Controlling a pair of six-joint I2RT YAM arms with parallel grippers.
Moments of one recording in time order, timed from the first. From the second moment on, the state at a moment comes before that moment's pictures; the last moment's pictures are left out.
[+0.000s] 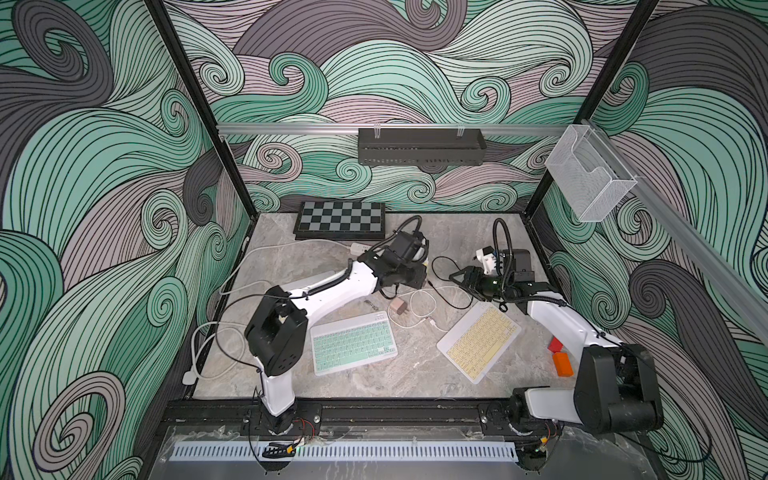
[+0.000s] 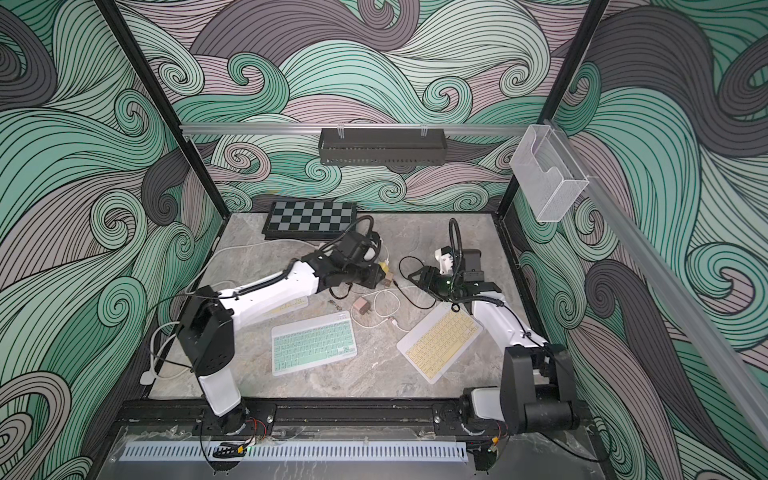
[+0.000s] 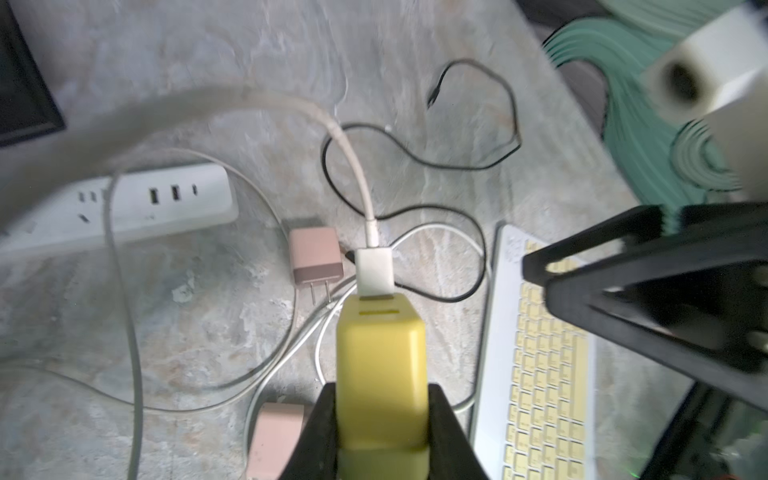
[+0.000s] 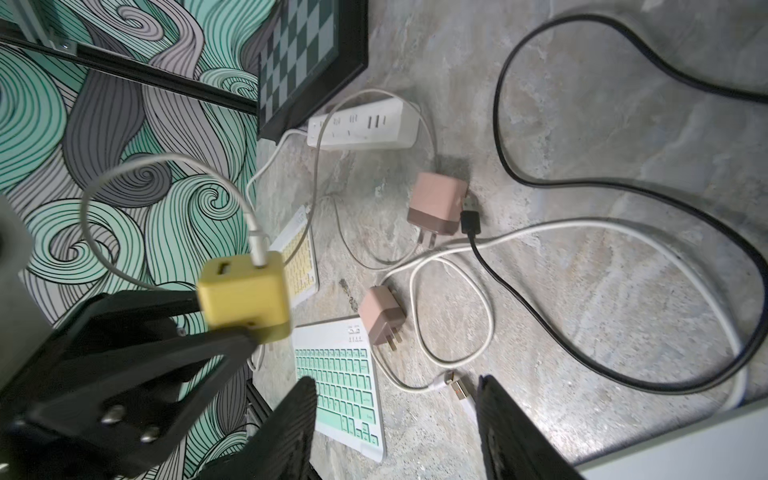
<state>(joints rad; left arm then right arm) -0.76 1.77 1.48 -0.47 0.09 -0.35 0.05 1.34 0.81 -0.28 -0.68 0.58</state>
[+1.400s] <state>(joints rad) -0.42 1.86 1.72 -0.32 1.12 -0.53 0.15 1.48 1.14 0.36 -0.98 0.86</state>
